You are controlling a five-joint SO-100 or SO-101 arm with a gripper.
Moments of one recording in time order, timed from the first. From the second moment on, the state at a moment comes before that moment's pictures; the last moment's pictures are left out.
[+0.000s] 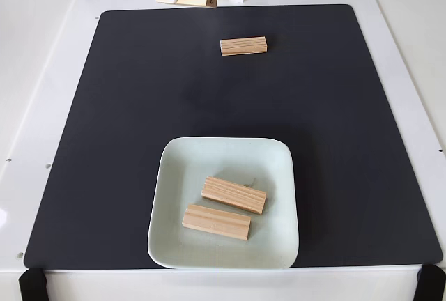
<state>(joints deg) 2.1 145.0 127.4 62.8 21.0</state>
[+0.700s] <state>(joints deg) -1.8 91.4 83.1 40.3 13.6</state>
